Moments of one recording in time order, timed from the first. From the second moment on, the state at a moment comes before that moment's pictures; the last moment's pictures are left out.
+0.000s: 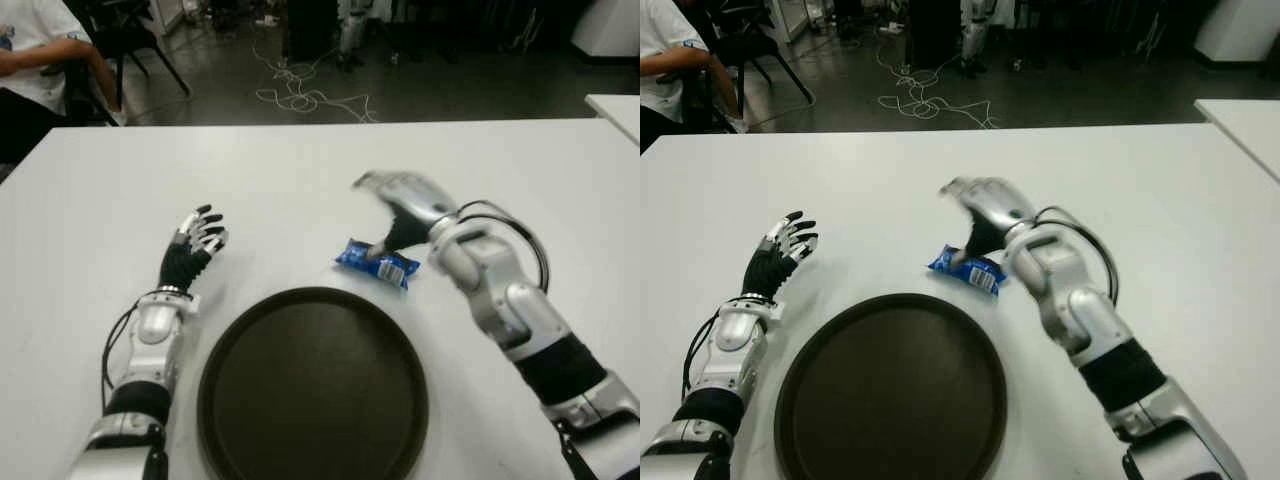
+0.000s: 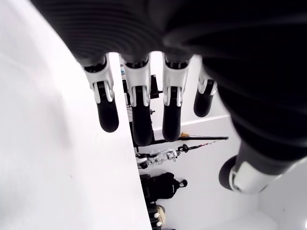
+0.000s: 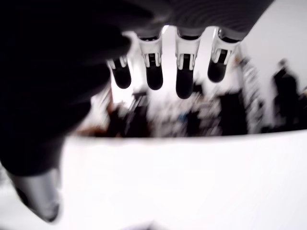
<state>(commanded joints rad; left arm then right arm) -0.37 0.16 0.12 0.87 -0.01 -0.51 -0.10 -0.46 -0.35 0.50 0.04 -0.94 0.13 0.33</state>
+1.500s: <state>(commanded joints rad) -0.34 0.17 0.11 0.83 -0.01 -0.57 -0.12 -0.43 -0.20 0.62 0.07 -1.18 0.42 0.41</state>
